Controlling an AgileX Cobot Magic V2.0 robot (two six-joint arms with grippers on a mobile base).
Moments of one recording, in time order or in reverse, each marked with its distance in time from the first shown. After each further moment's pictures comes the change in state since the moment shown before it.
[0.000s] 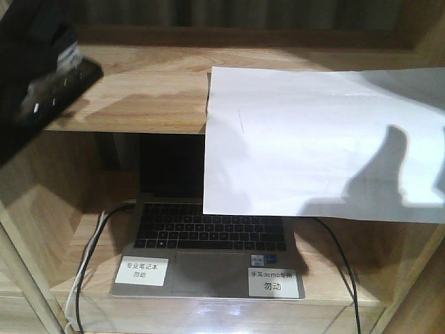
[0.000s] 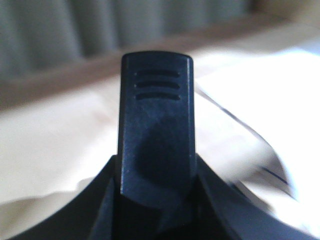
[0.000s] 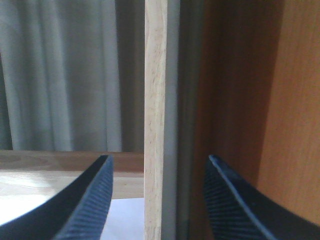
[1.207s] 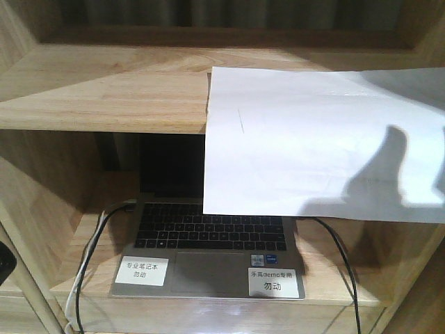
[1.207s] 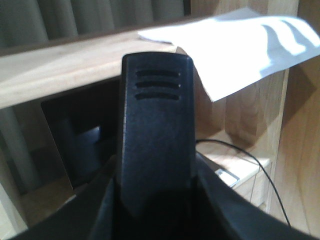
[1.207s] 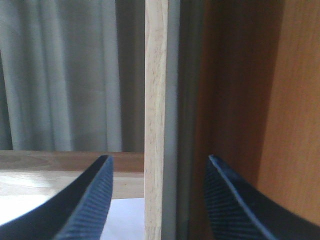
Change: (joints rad) left arm -0.001 -0.774 0.628 -0.187 -0.041 0.175; right arm 0.000 0.000 0.000 0.000 0.000 0.000
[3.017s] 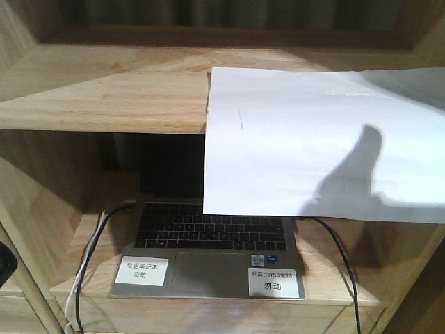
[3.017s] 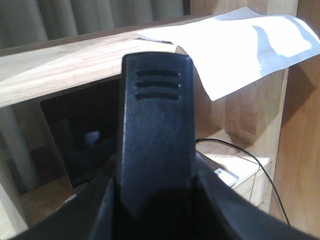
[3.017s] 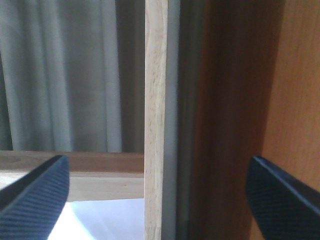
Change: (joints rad) left arm 0.000 0.000 0.000 0.000 0.003 0.000; right arm 0.000 0.000 0.000 0.000 -0.001 0.000
